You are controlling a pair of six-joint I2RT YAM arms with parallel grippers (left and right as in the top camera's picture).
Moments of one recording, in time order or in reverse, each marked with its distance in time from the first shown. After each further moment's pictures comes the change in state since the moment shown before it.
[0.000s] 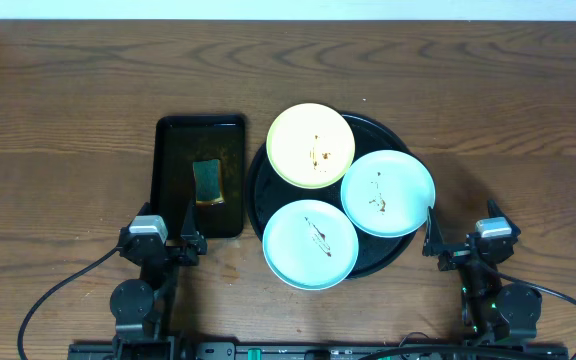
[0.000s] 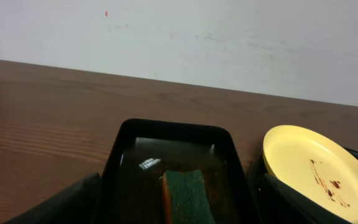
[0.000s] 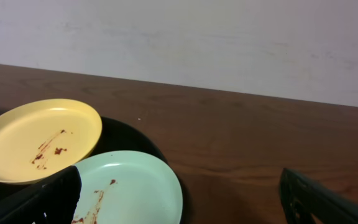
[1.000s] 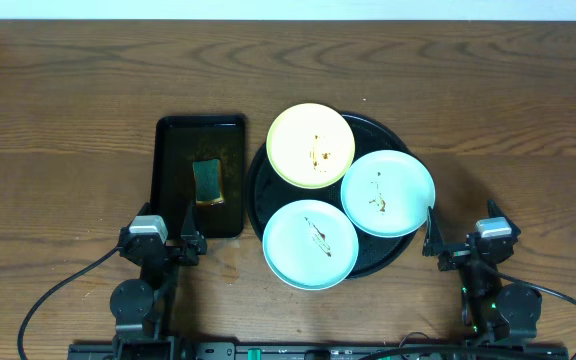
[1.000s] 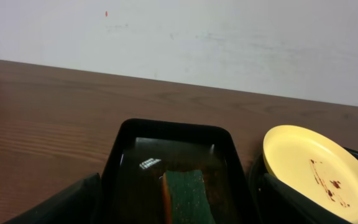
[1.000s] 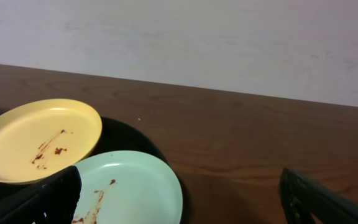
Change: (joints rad) left arm 0.000 0.000 0.000 0.000 0.000 0.000; right arm 0.000 0.000 0.000 0.000 0.000 0.000
